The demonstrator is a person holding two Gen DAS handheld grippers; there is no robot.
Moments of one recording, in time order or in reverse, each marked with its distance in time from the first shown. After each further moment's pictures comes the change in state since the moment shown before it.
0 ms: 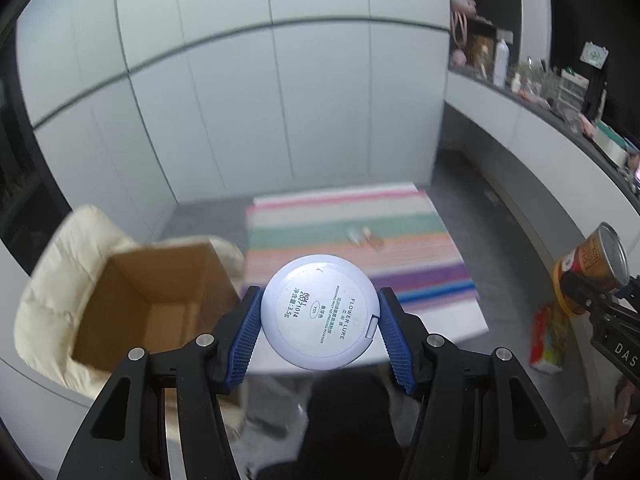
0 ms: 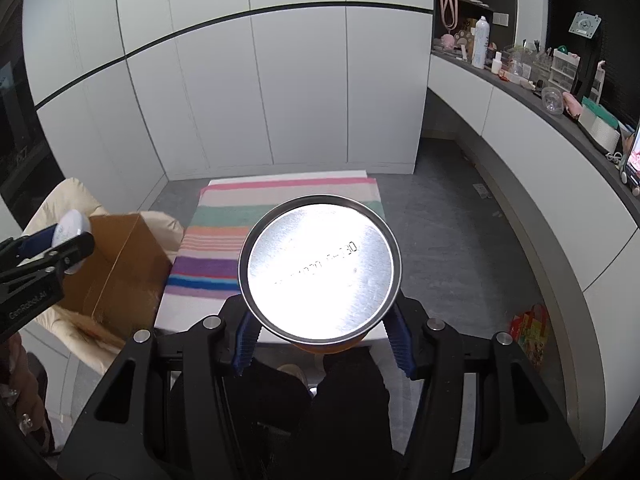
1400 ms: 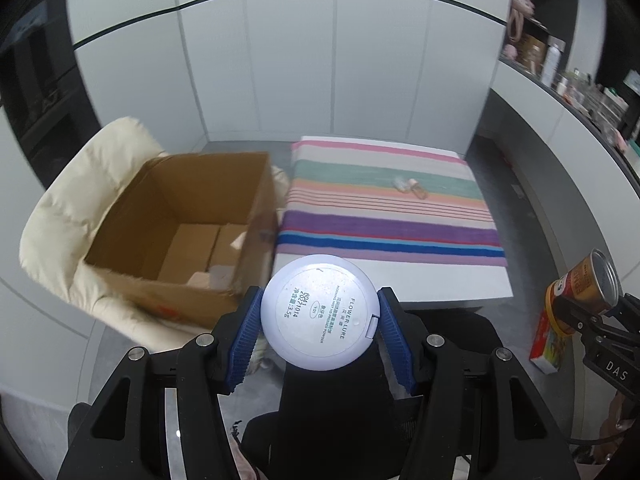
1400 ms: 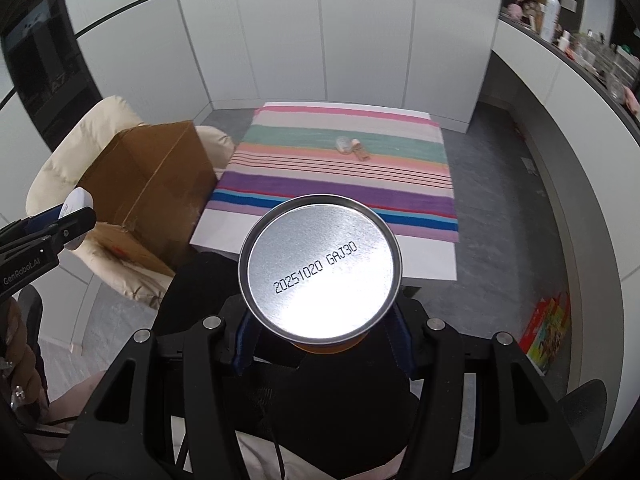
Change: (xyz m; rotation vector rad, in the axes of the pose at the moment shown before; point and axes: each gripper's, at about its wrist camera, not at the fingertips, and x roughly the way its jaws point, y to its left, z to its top) left arm -0.004 0.087 -0.080 -0.182 0.112 0.077; right arm 0.026 0.064 -0.053 -0.145 0.202 0.144
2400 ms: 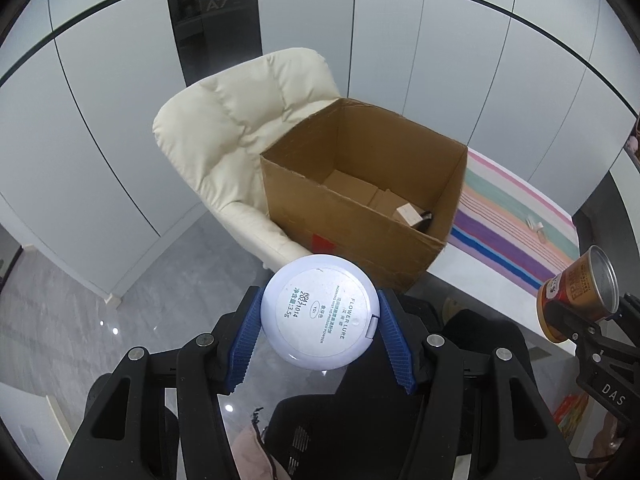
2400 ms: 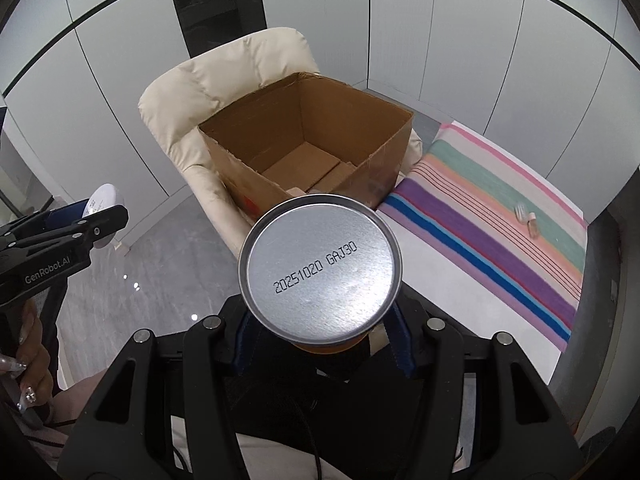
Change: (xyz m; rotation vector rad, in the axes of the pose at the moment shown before) left arm -0.040 0.183 -0.087 -0.401 0.042 0.279; right arm 0.033 0.228 0.009 -0.462 0.035 0.306
